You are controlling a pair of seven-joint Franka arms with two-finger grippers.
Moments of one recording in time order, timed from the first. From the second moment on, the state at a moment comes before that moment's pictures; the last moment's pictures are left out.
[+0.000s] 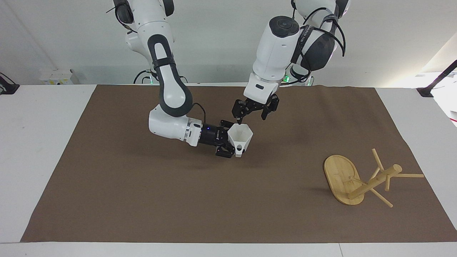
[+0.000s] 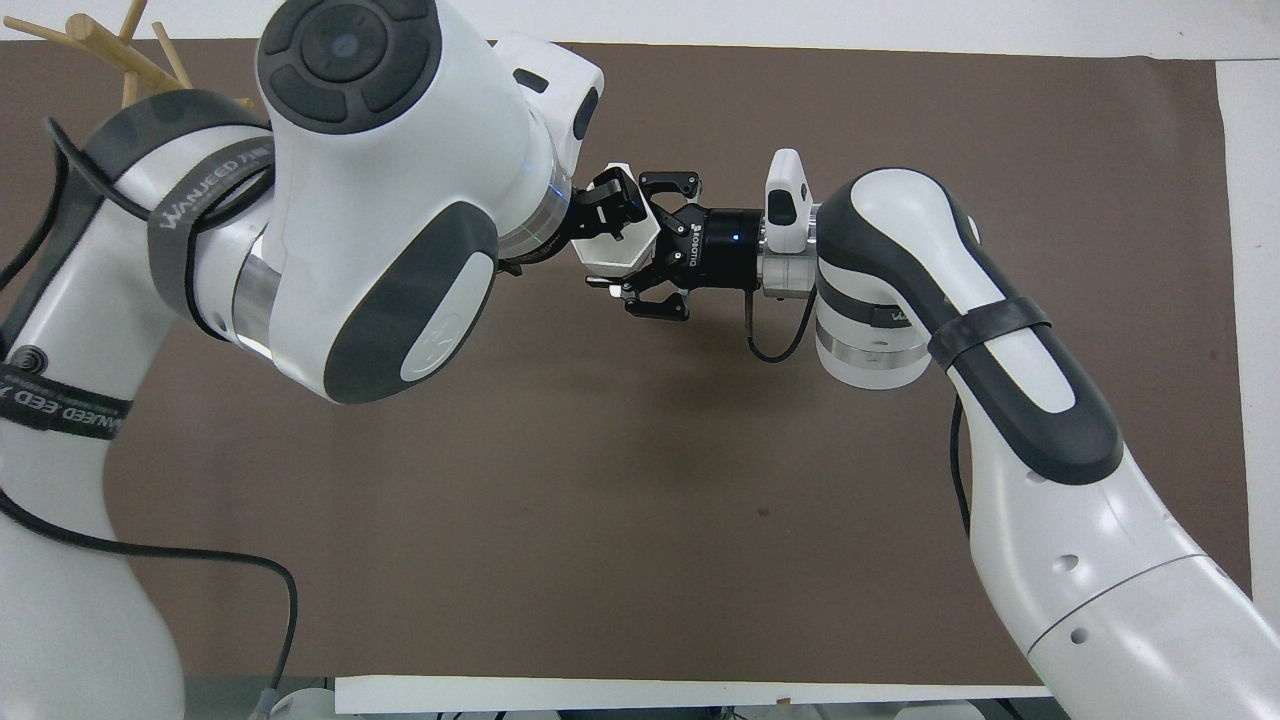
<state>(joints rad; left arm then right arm) -0.69 0.35 0.03 -1.30 -0.10 1.76 -0.85 0.39 0.40 -0.01 -1.83 1.66 2.15 -2.18</state>
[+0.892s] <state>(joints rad) -0.70 0.36 0.05 -1.42 -0.10 1.89 -0.86 0.39 0.40 -0.01 -1.83 1.66 2.15 -2.17</state>
